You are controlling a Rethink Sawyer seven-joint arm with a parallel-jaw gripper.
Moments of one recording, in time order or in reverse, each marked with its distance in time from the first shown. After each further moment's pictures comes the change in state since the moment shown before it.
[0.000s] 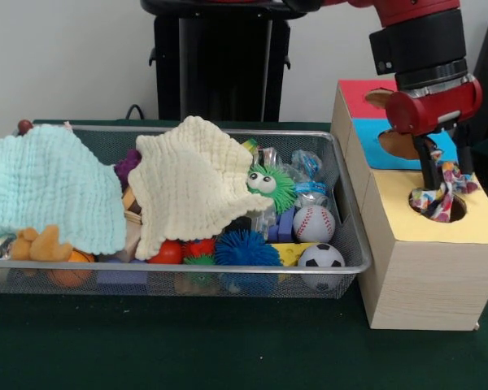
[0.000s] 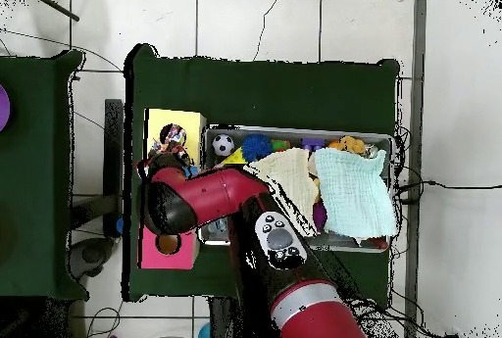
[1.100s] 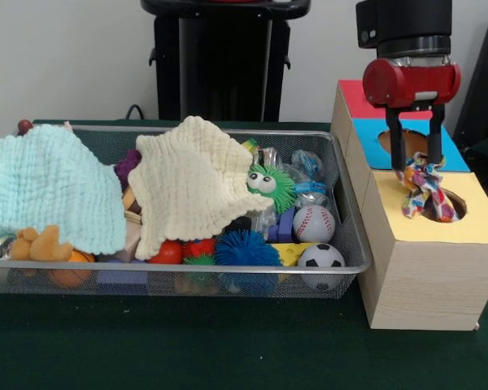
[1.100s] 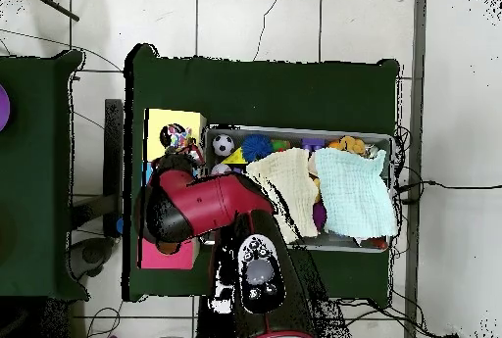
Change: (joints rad) arm 0.147 -0.077 -0.228 -0.041 0.012 0.029 0.000
